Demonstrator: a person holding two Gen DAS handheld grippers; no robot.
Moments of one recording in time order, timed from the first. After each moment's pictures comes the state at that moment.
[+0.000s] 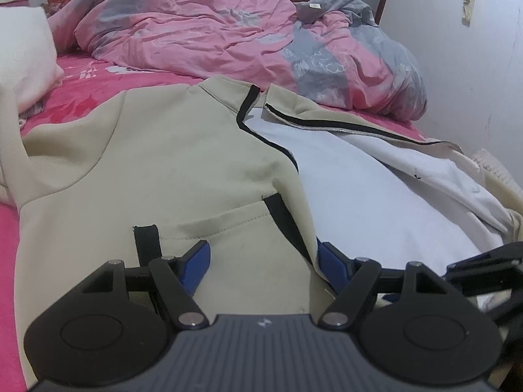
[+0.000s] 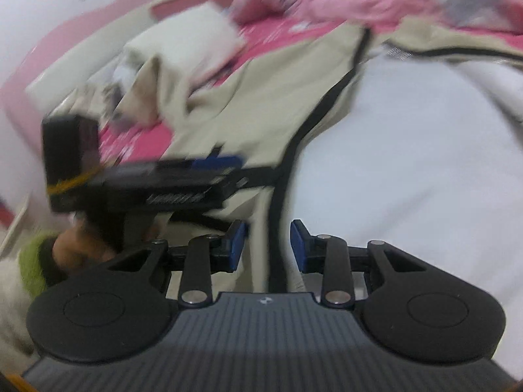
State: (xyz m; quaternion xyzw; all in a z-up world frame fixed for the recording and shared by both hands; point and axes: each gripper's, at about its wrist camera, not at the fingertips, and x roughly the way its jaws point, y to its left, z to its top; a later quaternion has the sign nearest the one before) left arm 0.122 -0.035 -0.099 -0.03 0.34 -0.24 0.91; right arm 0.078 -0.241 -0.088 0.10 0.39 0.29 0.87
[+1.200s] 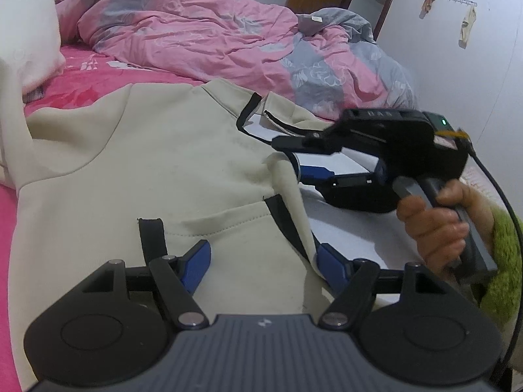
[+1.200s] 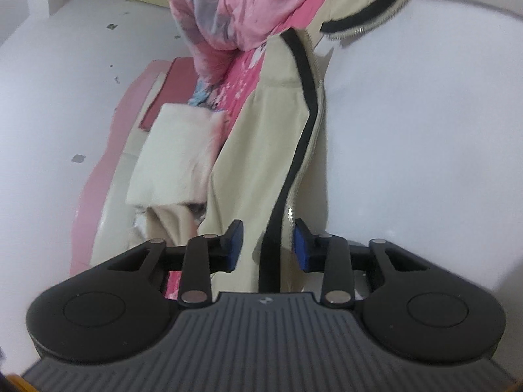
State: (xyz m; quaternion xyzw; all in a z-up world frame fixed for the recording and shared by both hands) left arm 0.119 -0.017 -0.106 -0.08 0.33 -0.26 0.91; right arm 0.237 -0.292 -0.143 0.46 0.39 0.30 0.74
